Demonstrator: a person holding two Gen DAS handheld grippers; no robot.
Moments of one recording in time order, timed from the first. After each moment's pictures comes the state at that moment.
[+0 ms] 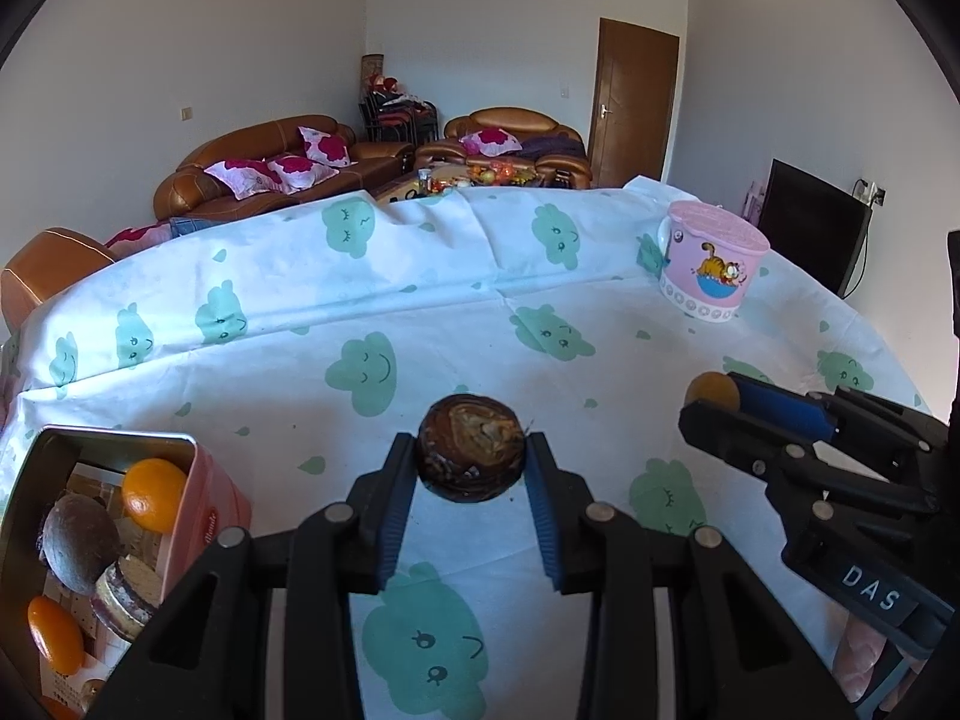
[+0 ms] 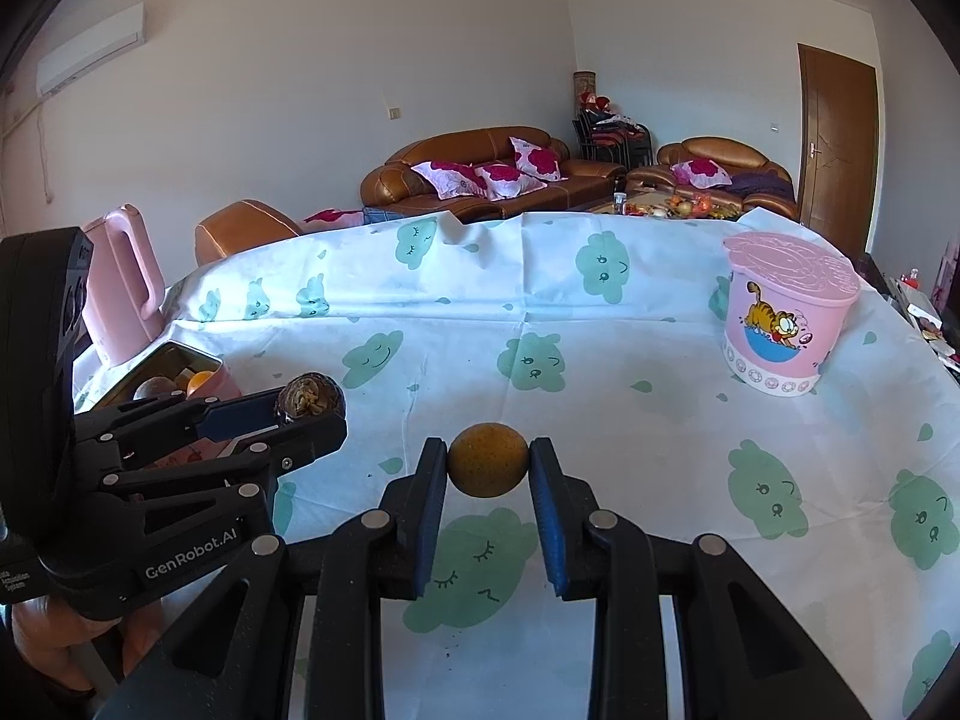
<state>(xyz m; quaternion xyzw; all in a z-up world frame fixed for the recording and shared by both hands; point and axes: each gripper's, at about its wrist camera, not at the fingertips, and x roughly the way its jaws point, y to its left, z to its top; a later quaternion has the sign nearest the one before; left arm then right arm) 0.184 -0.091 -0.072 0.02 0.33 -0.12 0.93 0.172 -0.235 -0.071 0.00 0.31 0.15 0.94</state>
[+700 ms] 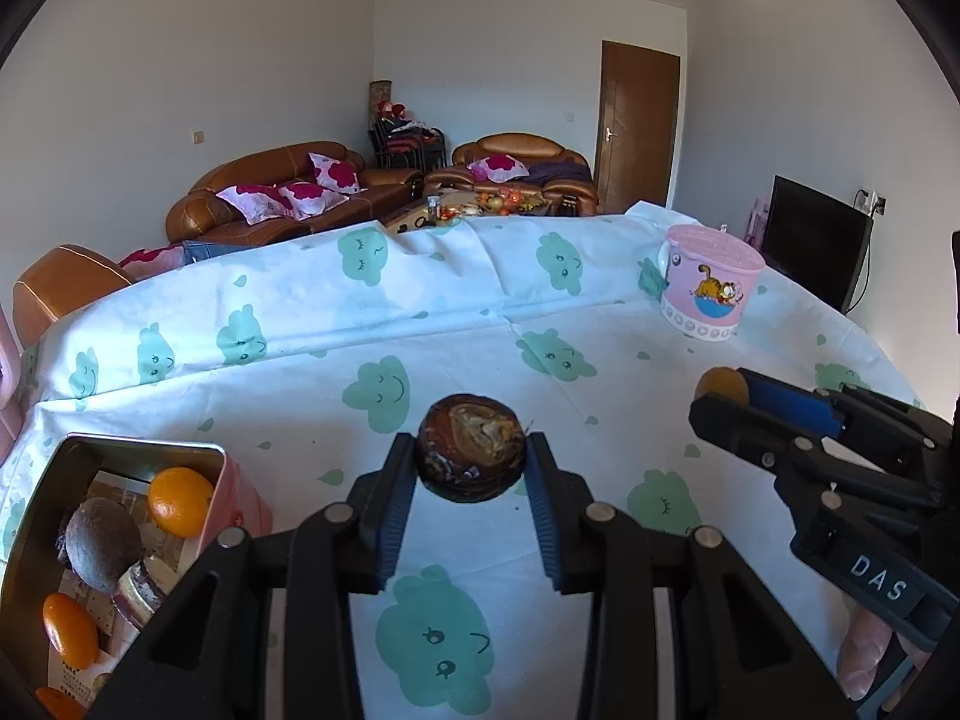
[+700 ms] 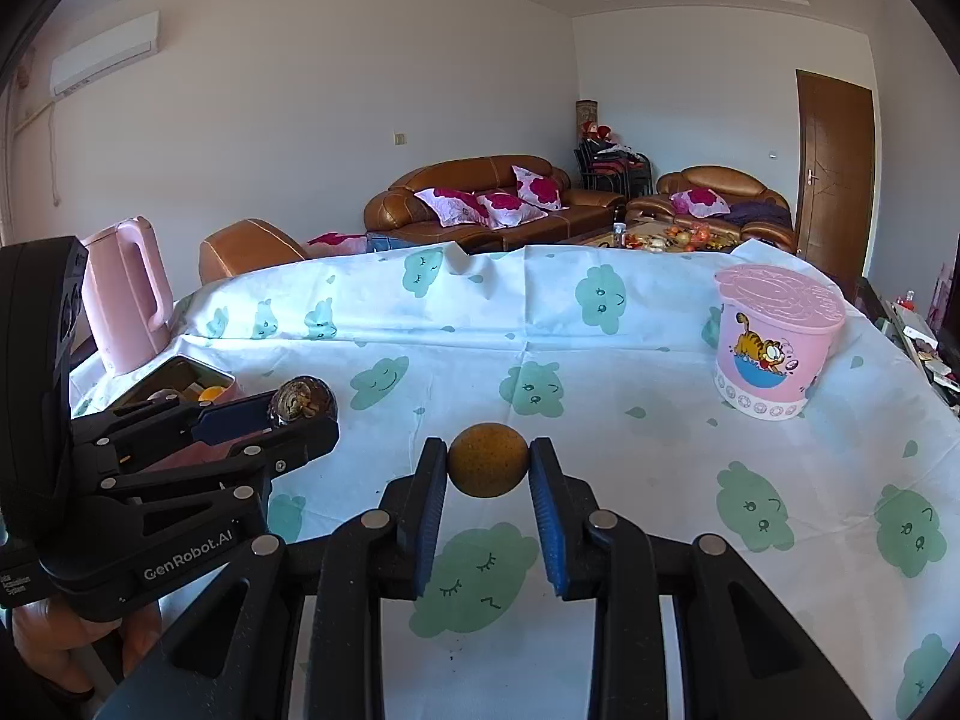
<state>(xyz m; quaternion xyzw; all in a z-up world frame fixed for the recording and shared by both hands) 0.171 -0.087 -0.065 0.02 0.30 -0.11 0.95 0.159 -0.236 -0.063 0.00 0.28 0.15 0.95</state>
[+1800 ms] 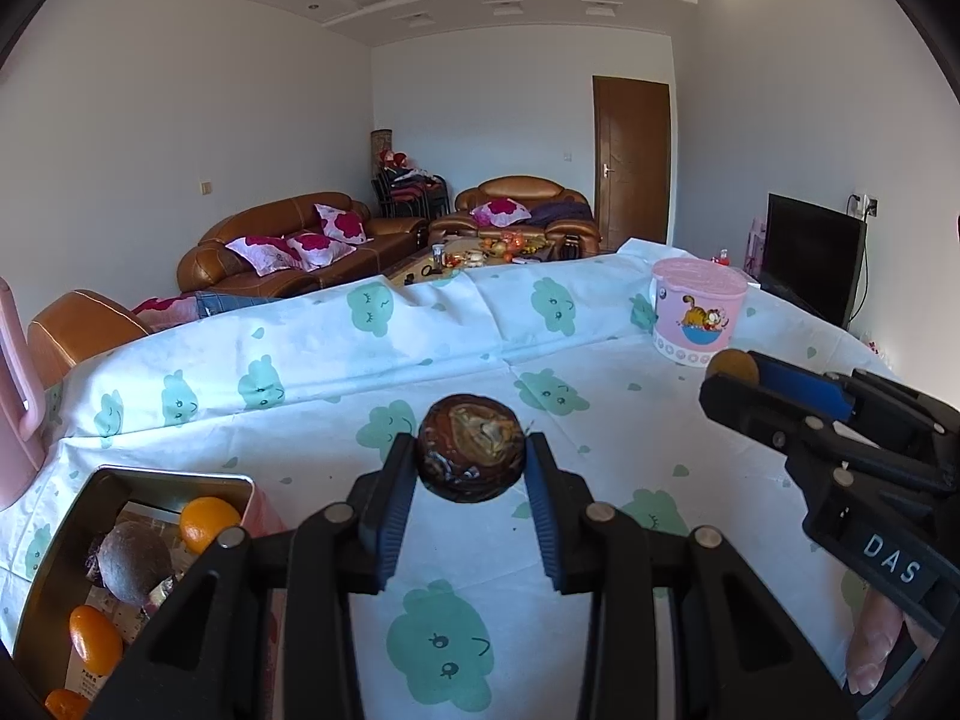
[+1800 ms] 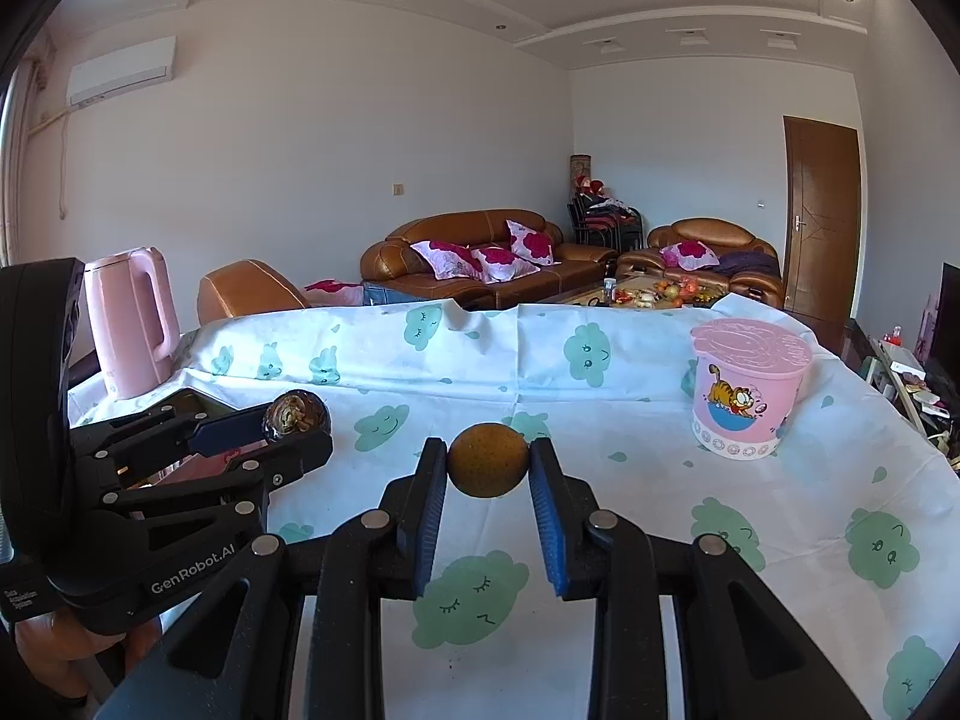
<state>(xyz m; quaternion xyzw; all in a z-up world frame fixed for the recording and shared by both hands) 0.148 -0.089 -0.054 0.04 0.24 -0.11 0.96 0.135 -0.240 -0.050 -0.01 0.21 0.14 0.97</state>
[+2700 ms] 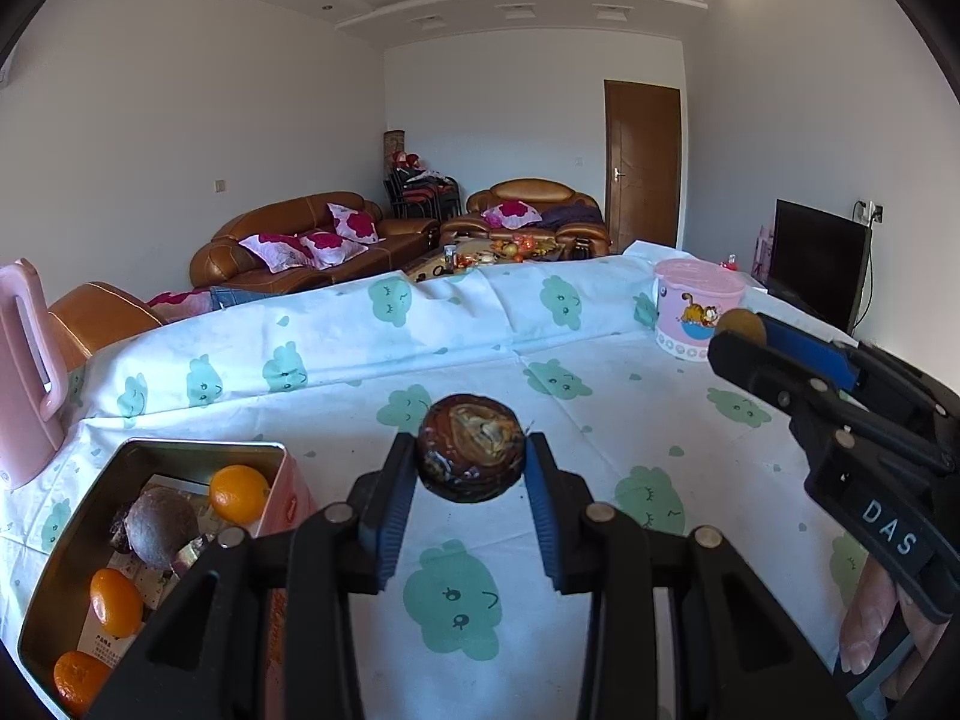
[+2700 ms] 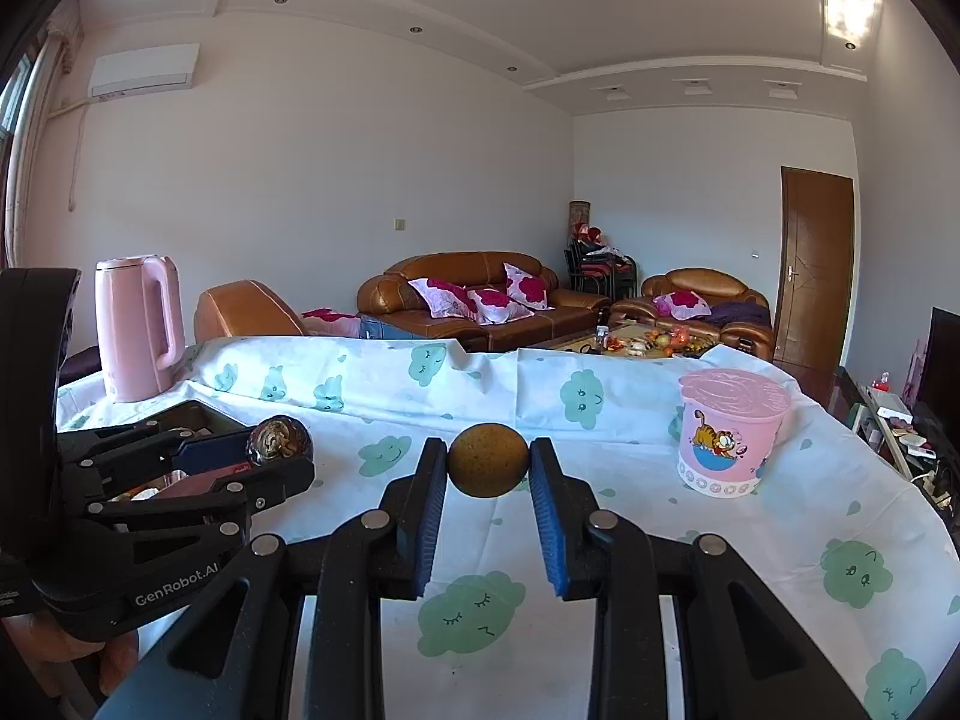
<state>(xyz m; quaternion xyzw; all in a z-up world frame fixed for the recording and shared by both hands) 0.124 -0.080 -0.052 0.03 0.24 -0.10 0.97 0.112 -0.234 -0.044 -0.03 0.15 0.14 0.98</state>
